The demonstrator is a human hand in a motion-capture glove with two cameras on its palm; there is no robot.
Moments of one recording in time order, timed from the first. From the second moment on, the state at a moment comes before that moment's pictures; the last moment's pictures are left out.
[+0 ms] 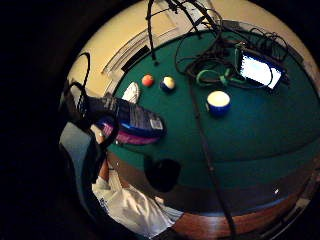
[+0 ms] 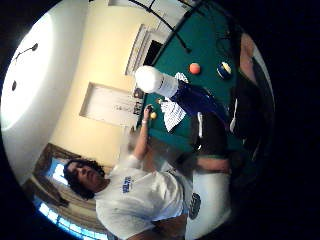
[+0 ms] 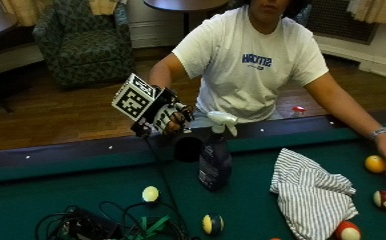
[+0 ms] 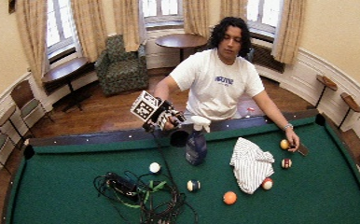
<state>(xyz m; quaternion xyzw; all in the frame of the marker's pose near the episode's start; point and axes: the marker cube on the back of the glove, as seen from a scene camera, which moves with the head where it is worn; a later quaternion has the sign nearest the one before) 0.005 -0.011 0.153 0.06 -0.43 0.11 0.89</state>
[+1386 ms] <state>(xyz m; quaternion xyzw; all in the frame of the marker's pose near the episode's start) 0.008 -0.002 0.154 0.04 -0.48 0.13 0.87</state>
